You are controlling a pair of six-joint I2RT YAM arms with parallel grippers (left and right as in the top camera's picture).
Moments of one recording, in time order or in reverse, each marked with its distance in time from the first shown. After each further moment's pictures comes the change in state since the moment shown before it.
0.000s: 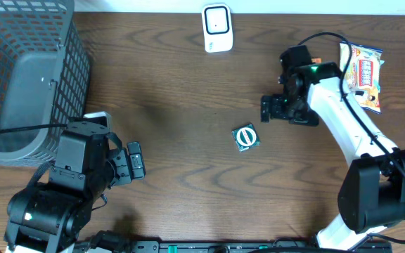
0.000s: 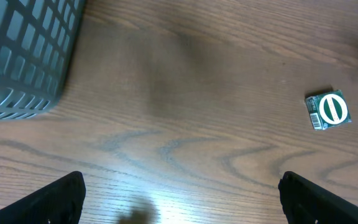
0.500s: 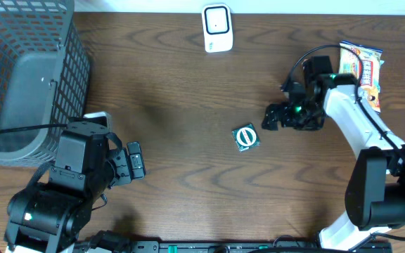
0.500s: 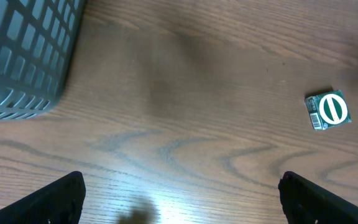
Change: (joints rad) left arm 0.000 0.000 0.000 0.000 0.000 0.000; right arm -0.128 -0.001 -0.160 0.154 -0.313 -0.307
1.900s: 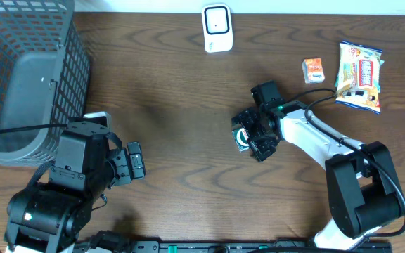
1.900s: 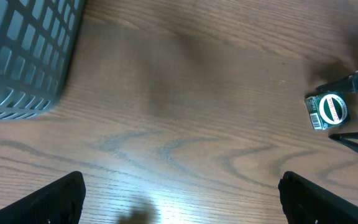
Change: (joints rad) left arm 0.000 0.000 0.000 0.000 0.000 0.000; right arm 0.296 -0.001 -0.214 0.358 0.082 1.417
